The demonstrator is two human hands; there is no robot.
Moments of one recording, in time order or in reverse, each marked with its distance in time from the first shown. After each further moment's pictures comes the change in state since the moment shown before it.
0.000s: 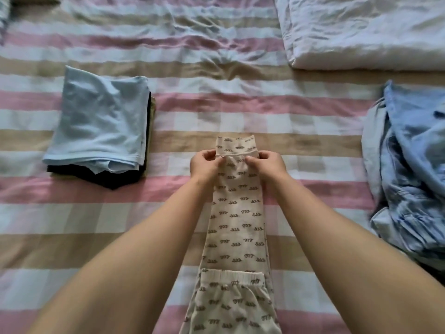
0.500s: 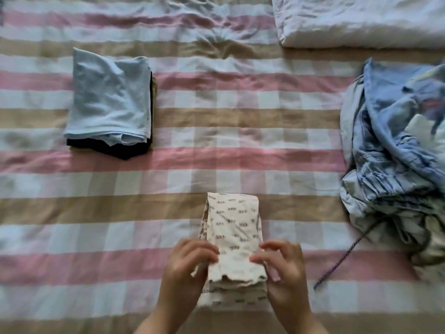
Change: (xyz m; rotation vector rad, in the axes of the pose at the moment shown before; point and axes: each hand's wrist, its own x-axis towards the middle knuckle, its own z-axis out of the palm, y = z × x) left_hand -0.237 -0.086 -0.116 0.561 -0.217 0.839; right_hand -0.270 0.107 -0.050 -0.409 0.139 -0.785
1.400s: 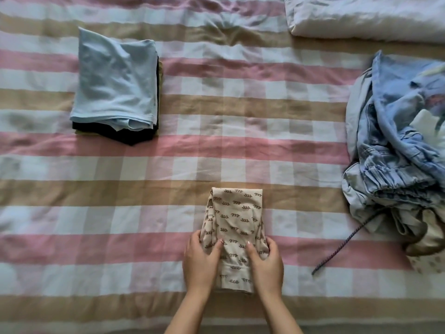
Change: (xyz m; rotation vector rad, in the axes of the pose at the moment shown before) left_hand -0.025 -0.018 0.053 -0.032 0.060 -0.926; right_hand -0.030 0.014 0.055 0.092 -0.040 0.956
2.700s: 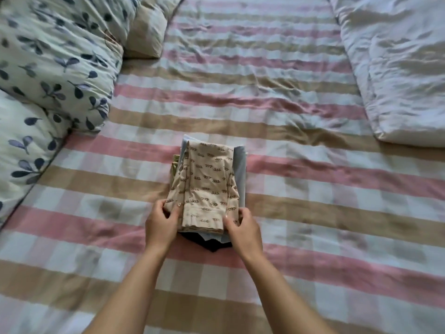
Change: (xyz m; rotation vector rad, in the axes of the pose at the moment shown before) left_hand 0.298 0.087 -0.249 -0.056 0.369 0.174; right_hand 0.097 -0.303 0.221 -0.086 -0.313 -0.318
